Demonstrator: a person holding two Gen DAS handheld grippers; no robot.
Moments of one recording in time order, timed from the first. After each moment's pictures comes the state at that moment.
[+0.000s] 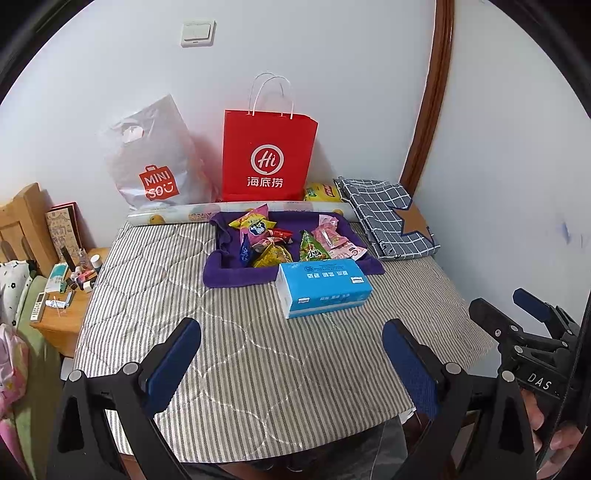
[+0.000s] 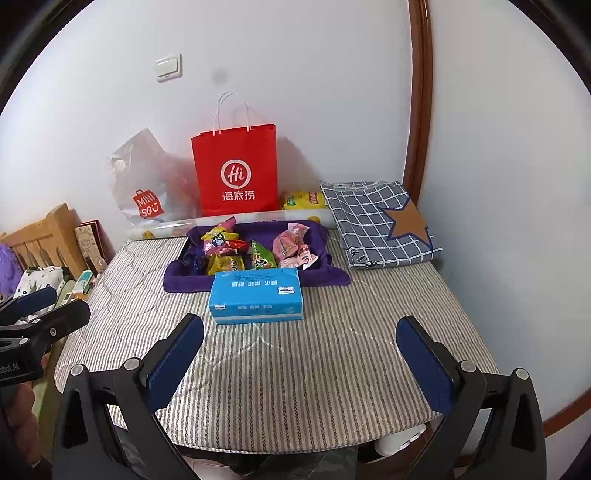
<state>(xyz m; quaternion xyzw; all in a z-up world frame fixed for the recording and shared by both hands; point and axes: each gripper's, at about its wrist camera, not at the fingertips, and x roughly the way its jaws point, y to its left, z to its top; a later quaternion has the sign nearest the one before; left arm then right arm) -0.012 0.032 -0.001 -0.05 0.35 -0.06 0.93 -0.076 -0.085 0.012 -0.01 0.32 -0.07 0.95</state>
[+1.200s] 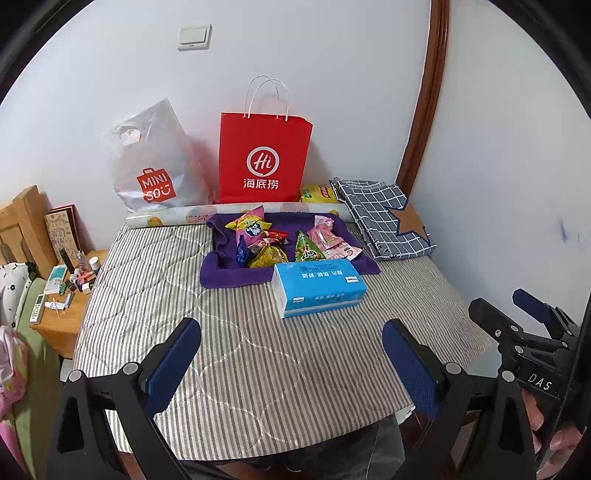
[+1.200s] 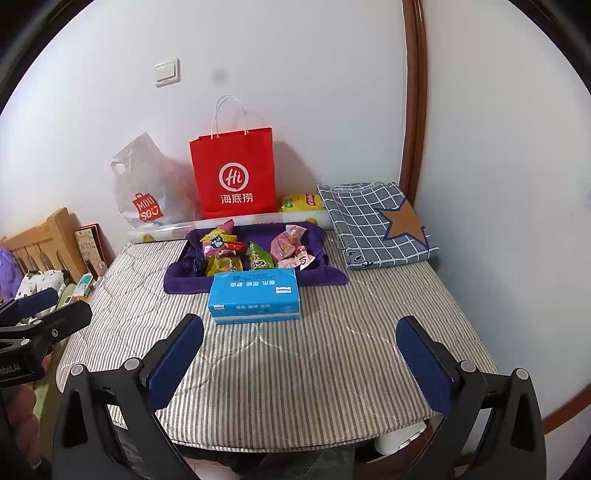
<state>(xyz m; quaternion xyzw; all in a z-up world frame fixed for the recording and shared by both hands) -0.018 0.027 0.003 -0.05 0.35 -0.06 0.93 -0.084 -0.090 0.016 -0.01 0.31 -0.07 0.95</state>
